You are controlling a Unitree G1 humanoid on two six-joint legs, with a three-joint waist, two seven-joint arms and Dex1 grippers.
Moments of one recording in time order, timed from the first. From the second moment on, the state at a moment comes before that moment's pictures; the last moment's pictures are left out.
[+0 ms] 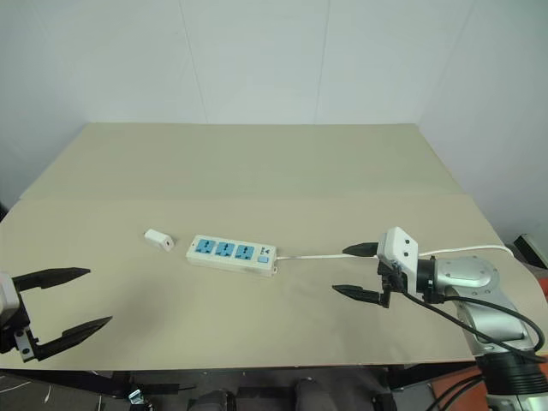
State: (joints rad) left arm 0.52 0.86 0.88 -0.62 -0.56 0.35 -1.13; right arm -0.24 -0.80 -0.06 -0.08 0.37 0.17 1.19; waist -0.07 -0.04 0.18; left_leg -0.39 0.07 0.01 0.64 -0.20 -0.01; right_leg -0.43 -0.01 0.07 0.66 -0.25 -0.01
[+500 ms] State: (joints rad) left arm 0.50 0.86 0.85 -0.62 -0.56 0.35 -1.13; right arm -0.27 -0.73 -0.04 -0.06 0.37 0.17 1.18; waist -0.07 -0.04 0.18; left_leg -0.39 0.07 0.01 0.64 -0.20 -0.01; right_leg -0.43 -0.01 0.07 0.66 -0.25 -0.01
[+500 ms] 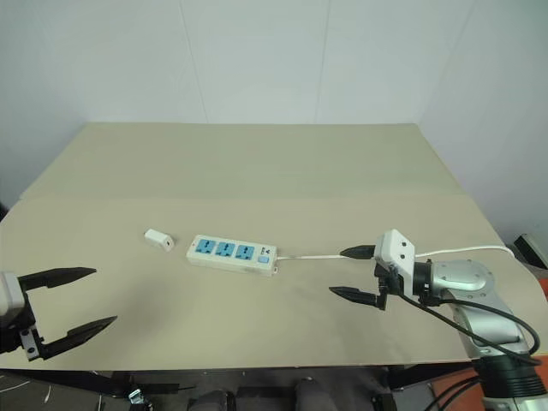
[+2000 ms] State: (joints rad) left arm 0.48 0.85 0.81 -0.62 -0.57 0.34 -1.15; right arm -0.86 -0.15 0.13 1.00 0.16 -0.33 1.24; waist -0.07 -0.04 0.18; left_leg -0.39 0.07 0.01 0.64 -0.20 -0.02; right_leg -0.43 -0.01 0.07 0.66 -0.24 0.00
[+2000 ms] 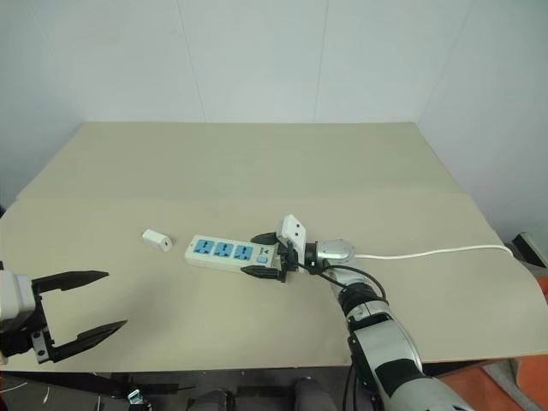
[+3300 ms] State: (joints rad) left arm 0.45 0.85 0.80 -0.61 -0.55 0.33 -1.16; right arm -0.90 -0.13 0.10 1.15 0.06 -0.37 1.22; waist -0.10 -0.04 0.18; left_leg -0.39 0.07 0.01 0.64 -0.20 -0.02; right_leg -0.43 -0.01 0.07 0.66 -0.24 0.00
